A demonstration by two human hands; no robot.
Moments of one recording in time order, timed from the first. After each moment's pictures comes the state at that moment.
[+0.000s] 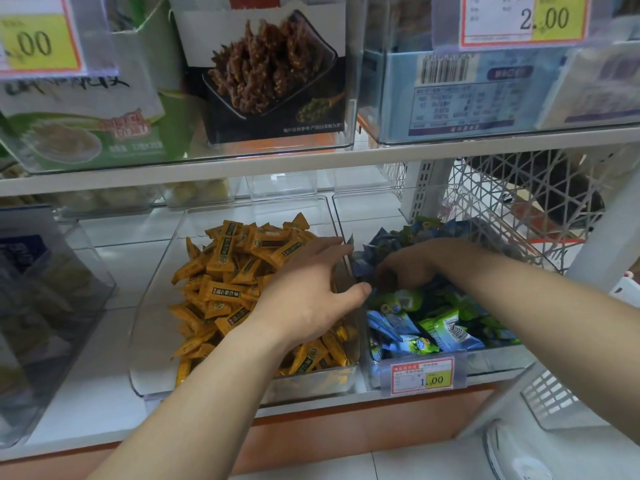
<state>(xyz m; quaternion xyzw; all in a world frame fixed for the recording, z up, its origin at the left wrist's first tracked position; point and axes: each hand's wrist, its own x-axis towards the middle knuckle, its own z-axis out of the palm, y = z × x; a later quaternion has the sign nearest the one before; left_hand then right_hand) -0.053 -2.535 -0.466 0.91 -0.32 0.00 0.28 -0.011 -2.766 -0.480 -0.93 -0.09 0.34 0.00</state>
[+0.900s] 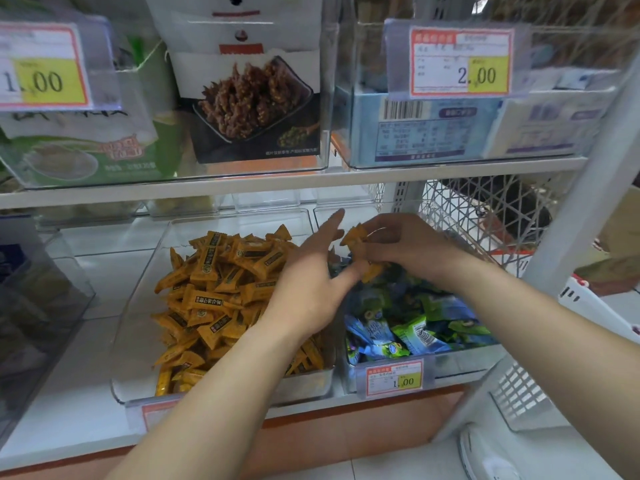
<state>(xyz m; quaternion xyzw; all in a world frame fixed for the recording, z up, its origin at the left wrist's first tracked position) -0.060 -2.568 -0.455 0.84 -0.29 0.04 0.45 -0.078 -2.763 -0.431 -0.82 -0.03 -0.04 0.56</state>
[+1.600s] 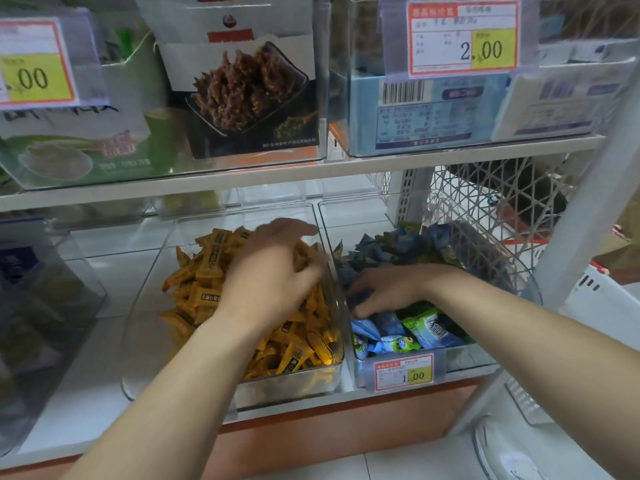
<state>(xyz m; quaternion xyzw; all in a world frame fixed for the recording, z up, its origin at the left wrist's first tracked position) -0.051 -2.524 -0.443 0.91 -0.28 0.16 0.27 -0.056 -2.746 -0.475 -0.94 -0.10 0.28 0.15</state>
